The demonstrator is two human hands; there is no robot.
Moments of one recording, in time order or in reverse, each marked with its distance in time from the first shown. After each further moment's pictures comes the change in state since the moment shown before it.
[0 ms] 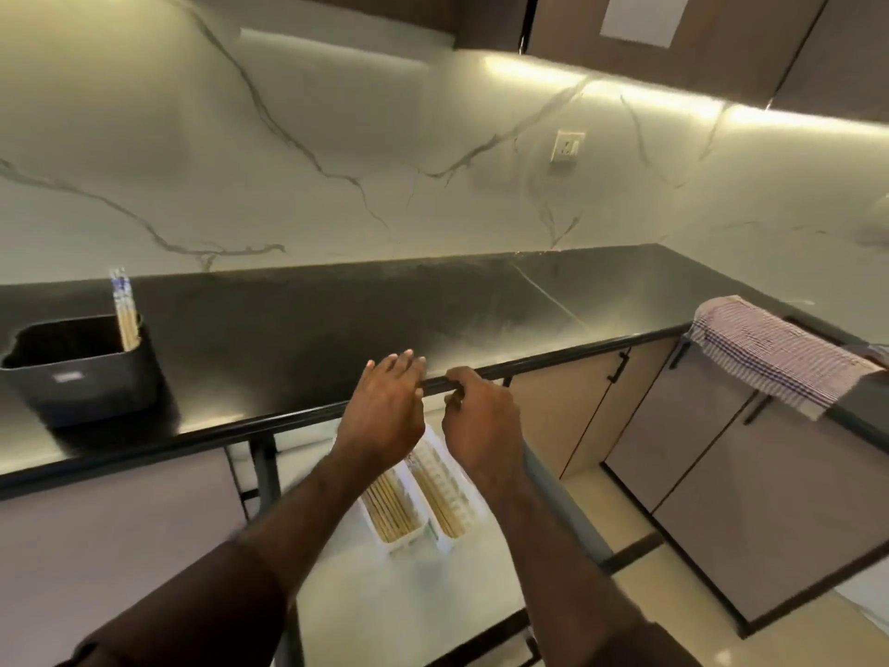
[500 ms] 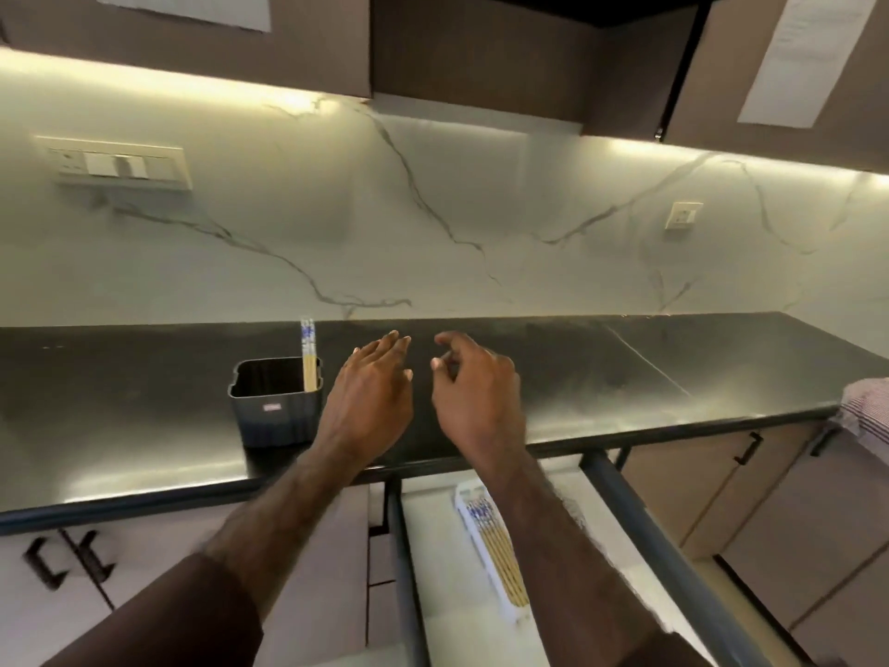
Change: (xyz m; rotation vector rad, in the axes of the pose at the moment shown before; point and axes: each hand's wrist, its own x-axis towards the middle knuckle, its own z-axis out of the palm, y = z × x) left_hand -0.036 -0.150 -0.171 -0.016 0.272 -0.112; right_hand 0.000 -0.217 0.043 0.213 0.068 -0.345
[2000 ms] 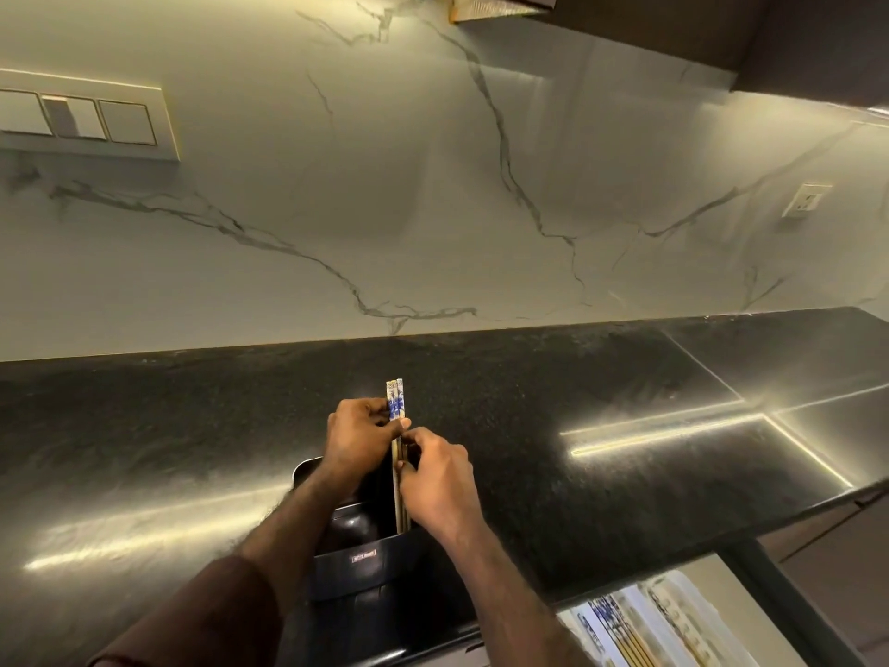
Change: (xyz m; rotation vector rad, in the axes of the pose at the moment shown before) left_hand 0.165 -0.316 0.085 -0.605 -0.197 -0.596; right_hand 0.143 -0.019 0.322 0.065 -0.419 0.321
